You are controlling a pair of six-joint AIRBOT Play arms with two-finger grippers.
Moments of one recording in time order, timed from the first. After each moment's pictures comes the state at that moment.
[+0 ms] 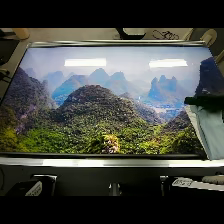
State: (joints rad) left arm 0.12 -0.90 1.38 0.70 -0.89 -1.28; right arm -0.92 -1.53 1.97 -1.28 1.57 1.57
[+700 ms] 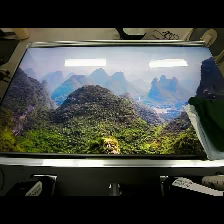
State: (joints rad) left arm 0.12 -0.90 1.38 0.70 -0.89 -1.28; right arm -0.97 -1.41 1.39 -1.58 1.67 1.65
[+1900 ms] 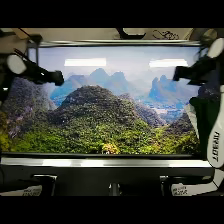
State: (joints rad) left arm -0.20 -1.45 1.61 1.60 -1.26 -1.68; right arm -0.01 -1.62 1.88 -1.56 1.51 1.72
